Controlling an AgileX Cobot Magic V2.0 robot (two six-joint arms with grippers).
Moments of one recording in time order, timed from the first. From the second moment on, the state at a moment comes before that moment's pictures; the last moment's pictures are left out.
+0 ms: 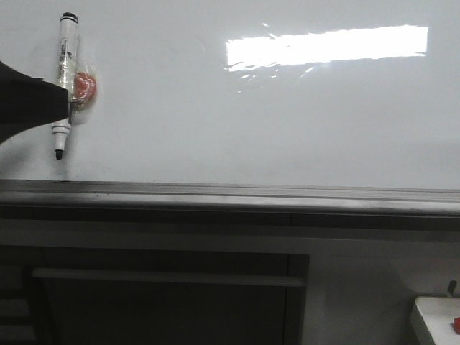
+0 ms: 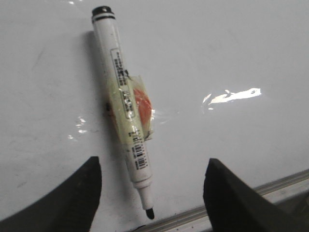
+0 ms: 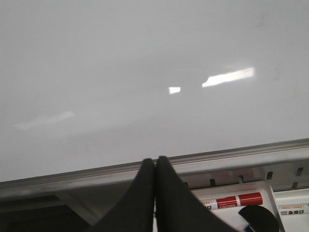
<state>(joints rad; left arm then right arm) -0.68 1.11 -0.27 -0.28 -0.56 0.08 -0.06 0.22 -0.34 0.17 0.56 0.06</state>
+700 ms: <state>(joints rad) -0.70 1.35 -0.32 -0.36 -0.73 0.00 -0.06 0.22 -0.34 0.17 0.56 0.06</state>
